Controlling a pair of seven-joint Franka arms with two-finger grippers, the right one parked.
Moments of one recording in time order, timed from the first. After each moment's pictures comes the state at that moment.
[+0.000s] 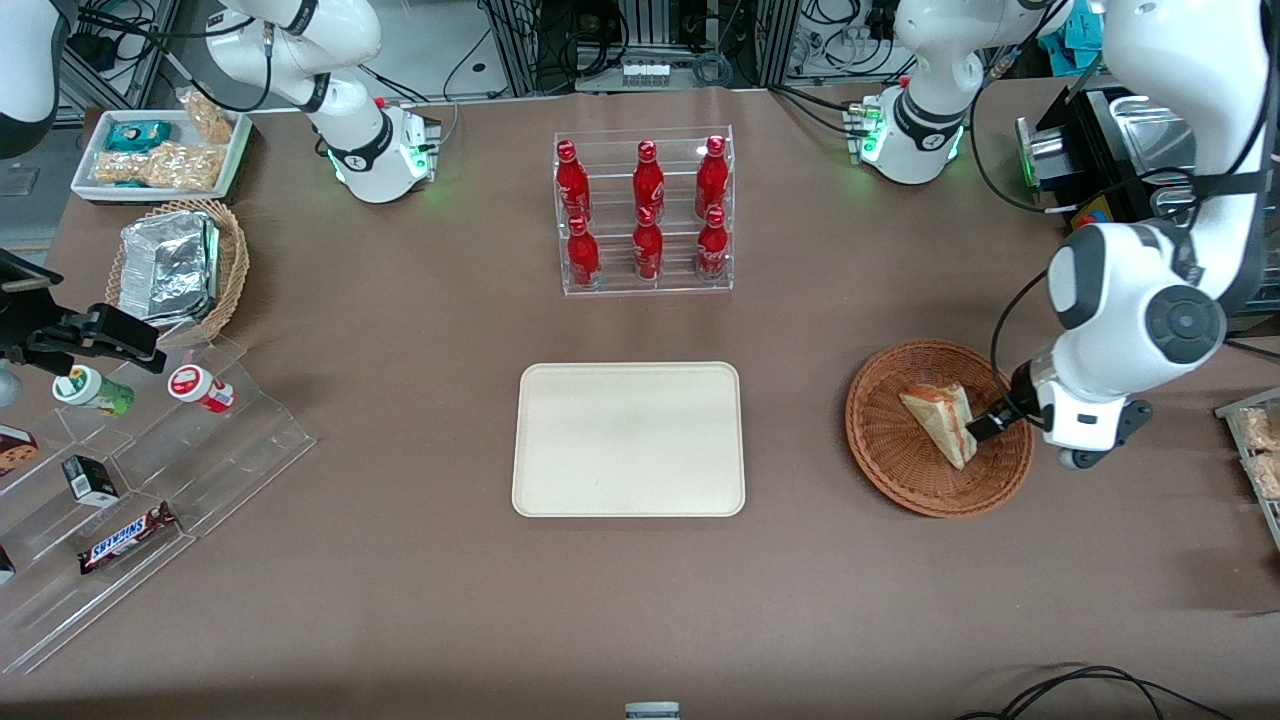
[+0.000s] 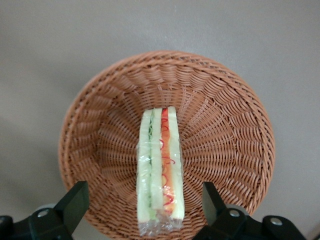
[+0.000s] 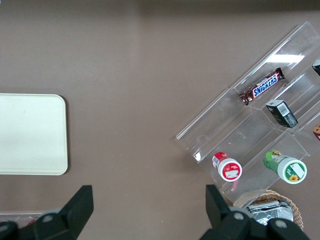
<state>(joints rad) 0.12 0.27 -0.18 -2.00 0.04 2.21 -0.71</state>
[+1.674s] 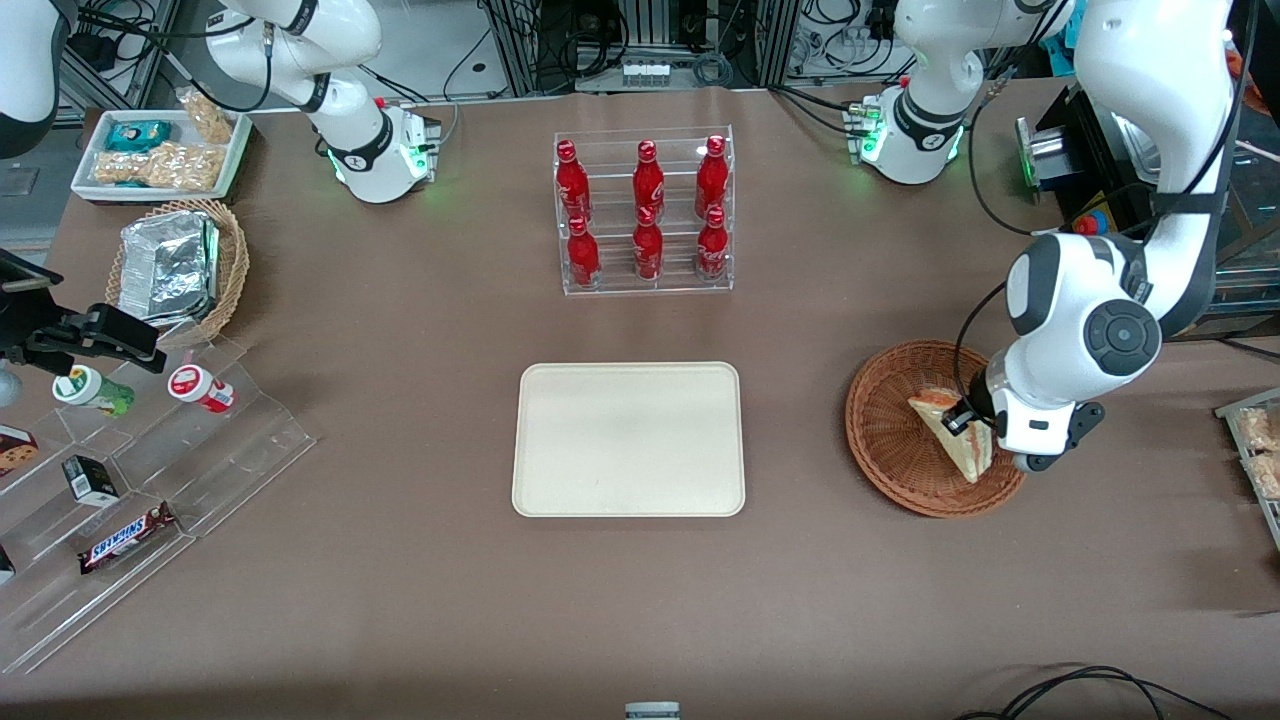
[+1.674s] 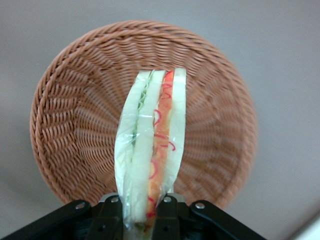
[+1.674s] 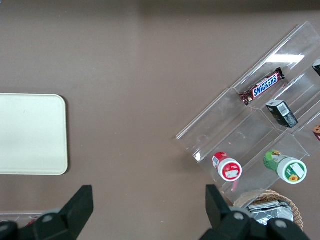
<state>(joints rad) 0.03 0.28 -0.19 -1.92 0.05 2.11 -0.79</state>
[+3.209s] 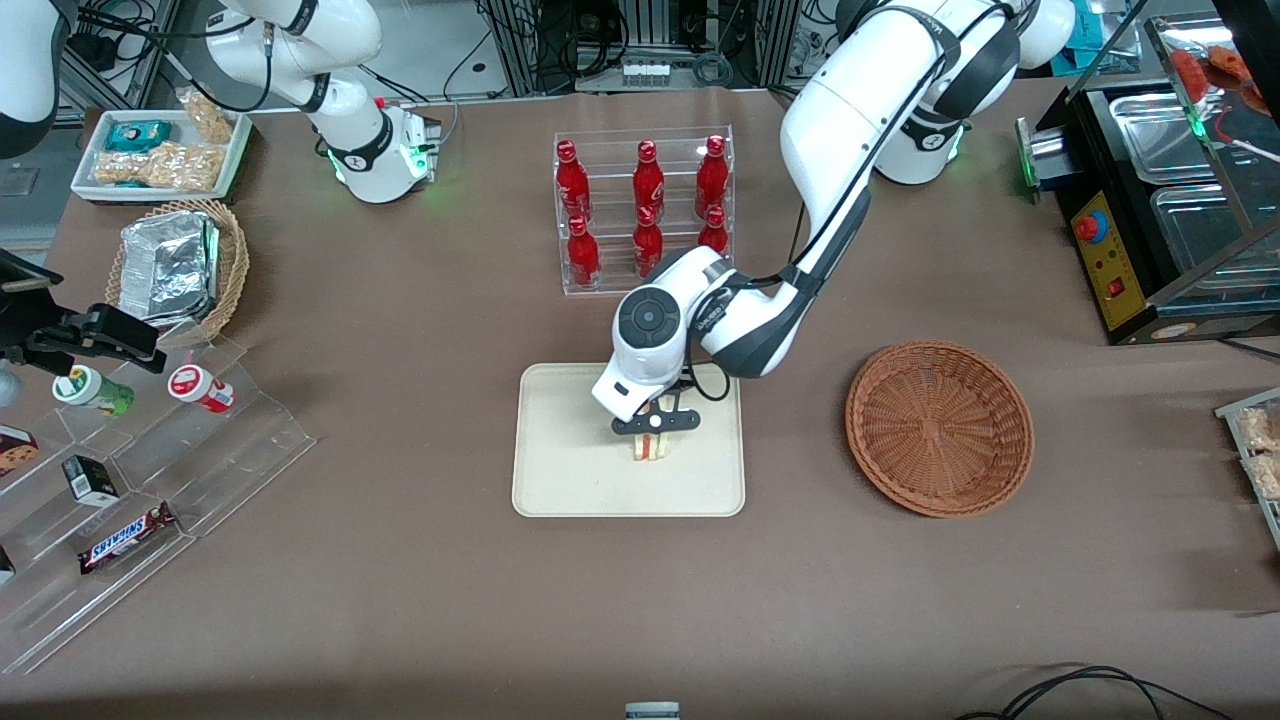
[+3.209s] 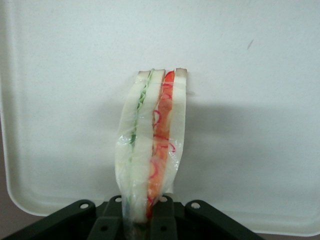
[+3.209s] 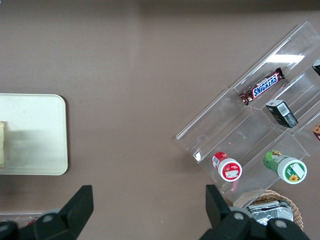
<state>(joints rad) -0.63 0.84 -0.20 -1.31 0.09 2.11 -0.93</state>
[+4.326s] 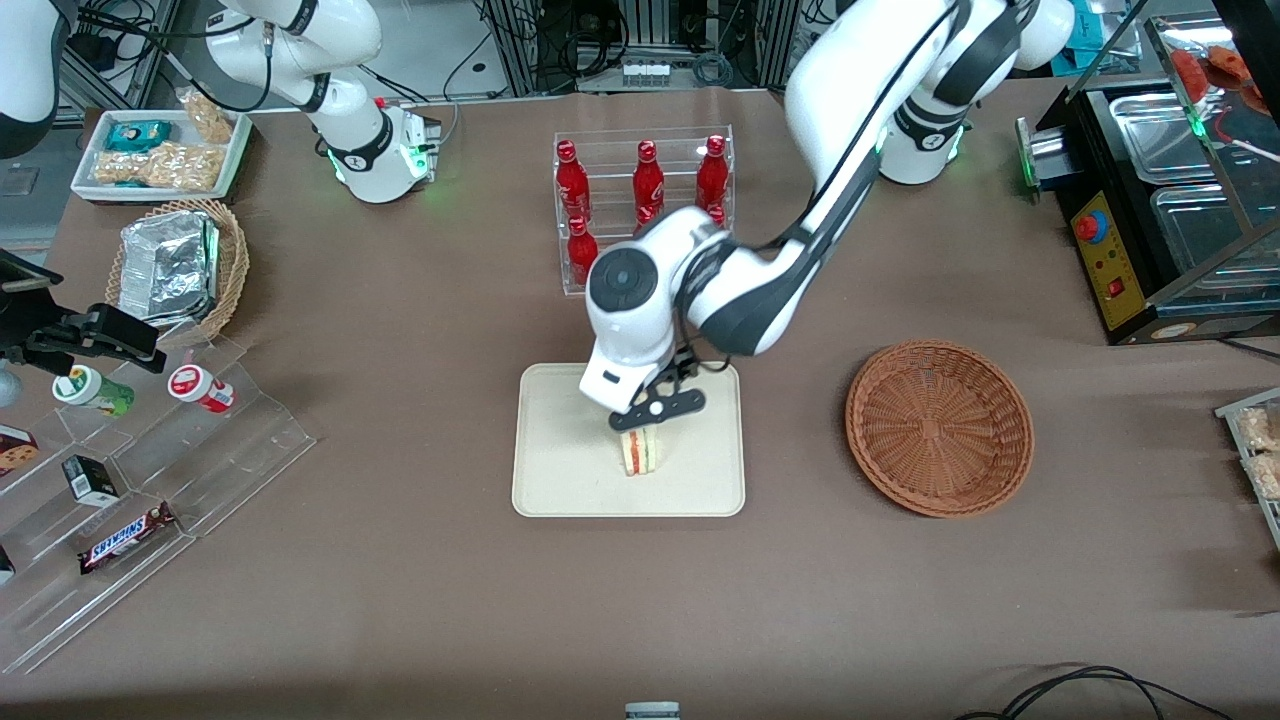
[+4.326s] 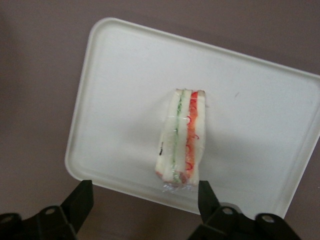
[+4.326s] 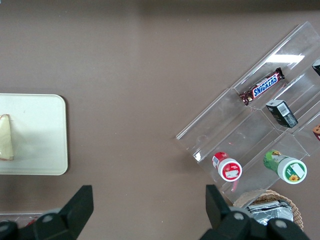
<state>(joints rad) -0.63 0.72 -0.18 -1.16 0.16 1.82 -1.11</state>
